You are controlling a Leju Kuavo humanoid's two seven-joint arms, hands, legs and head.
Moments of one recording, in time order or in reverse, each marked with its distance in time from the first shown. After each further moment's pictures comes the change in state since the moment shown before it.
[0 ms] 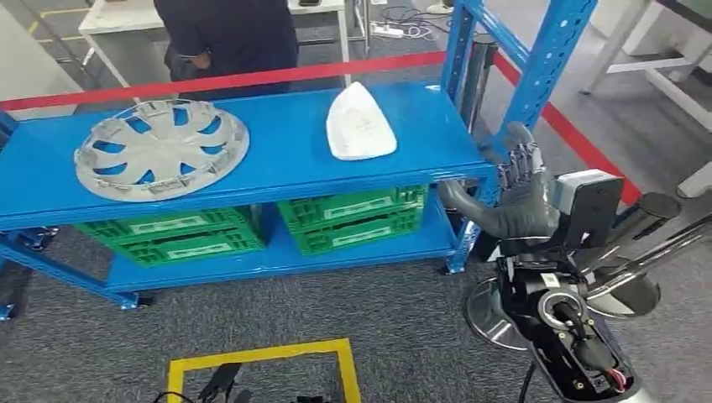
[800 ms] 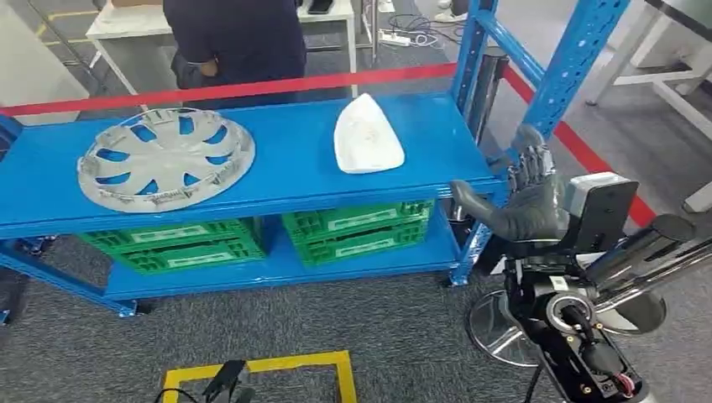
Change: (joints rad) left arm -0.004 -0.002 0.000 0.000 -0.002 0.000 0.001; right arm -0.001 0.000 -0.001 0.002 -0.006 -0.003 0.001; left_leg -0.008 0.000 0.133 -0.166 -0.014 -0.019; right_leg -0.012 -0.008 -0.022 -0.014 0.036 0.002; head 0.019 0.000
